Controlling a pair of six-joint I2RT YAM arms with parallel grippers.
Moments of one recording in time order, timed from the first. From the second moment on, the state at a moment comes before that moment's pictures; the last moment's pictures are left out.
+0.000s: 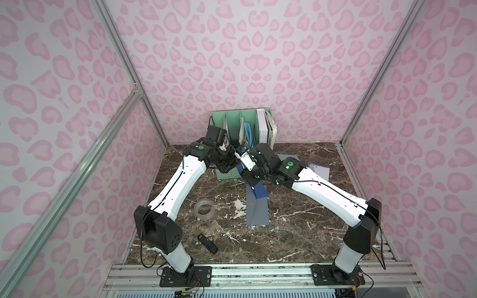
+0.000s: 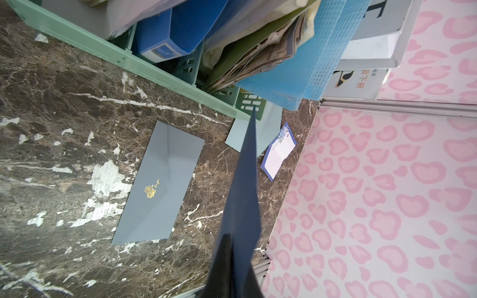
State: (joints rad) left arm -0.37 1.66 1.75 -0.95 0.36 -1.07; right arm 0.91 1.76 1.78 -0.77 0.07 0.00
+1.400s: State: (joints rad) left arm -0.37 1.67 1.77 -0.92 0.45 -1.08; right arm 0.90 1.76 1.75 -0.82 0.28 -0.03
